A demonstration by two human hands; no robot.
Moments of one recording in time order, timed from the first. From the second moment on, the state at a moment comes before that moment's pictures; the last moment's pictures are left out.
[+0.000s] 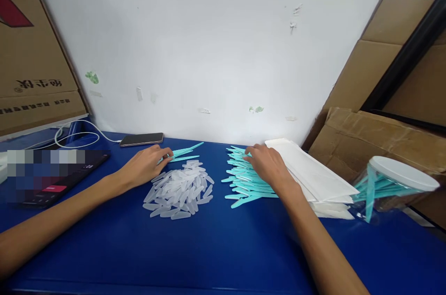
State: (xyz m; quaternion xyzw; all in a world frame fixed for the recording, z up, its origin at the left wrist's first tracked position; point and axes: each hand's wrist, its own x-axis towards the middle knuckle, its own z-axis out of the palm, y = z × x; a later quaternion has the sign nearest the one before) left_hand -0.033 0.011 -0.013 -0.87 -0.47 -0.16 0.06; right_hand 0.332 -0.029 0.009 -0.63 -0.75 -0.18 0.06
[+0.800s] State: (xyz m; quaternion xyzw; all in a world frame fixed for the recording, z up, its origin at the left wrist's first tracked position) left_hand -0.031 0.013 -0.018 -0.89 -0.43 -0.14 0.09; right_hand 0.354 -0.010 -0.011 -0.65 -0.75 -0.14 0.01
